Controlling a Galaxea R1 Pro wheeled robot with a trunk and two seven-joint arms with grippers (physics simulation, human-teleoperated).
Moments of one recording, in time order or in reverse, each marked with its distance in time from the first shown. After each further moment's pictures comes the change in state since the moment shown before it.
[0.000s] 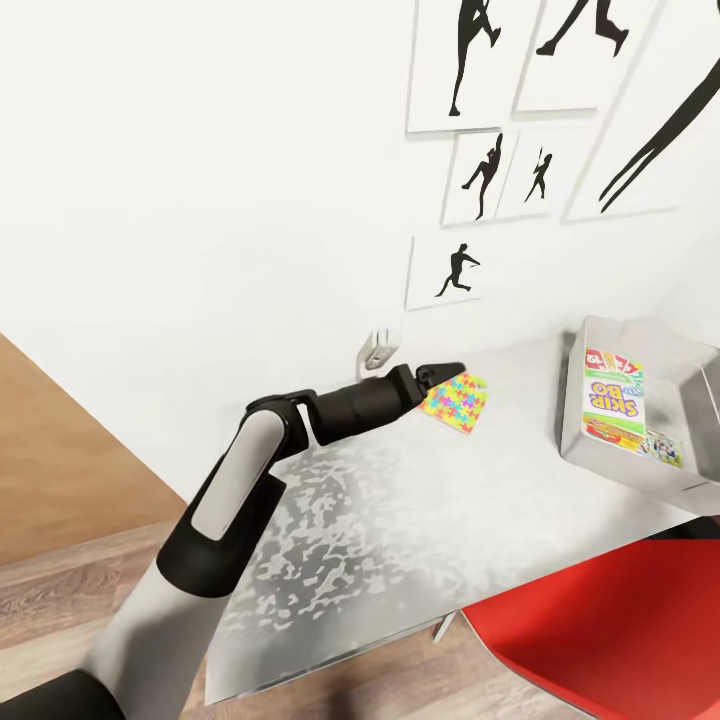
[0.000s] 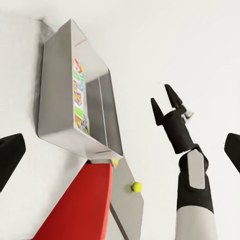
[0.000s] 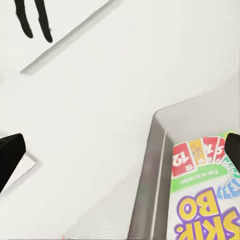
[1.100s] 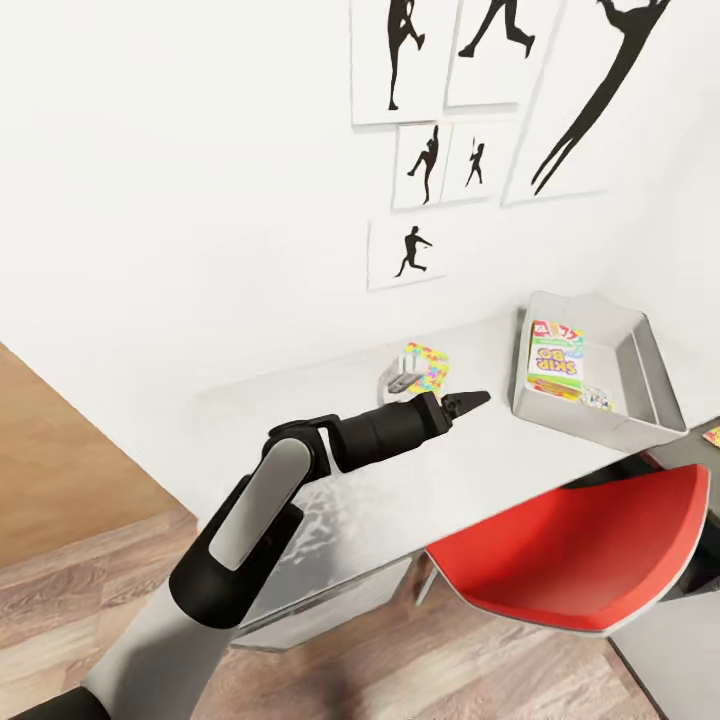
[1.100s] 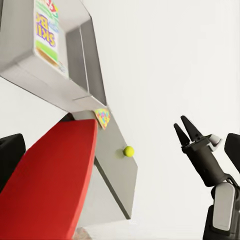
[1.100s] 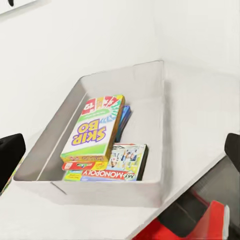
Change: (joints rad) left arm 0.046 -0.010 -0.106 -0.004 -0.048 -0.066 -0.008; right arm 0.467 -0.023 -0.172 -0.431 -0.003 0.089 0.121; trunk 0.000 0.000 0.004
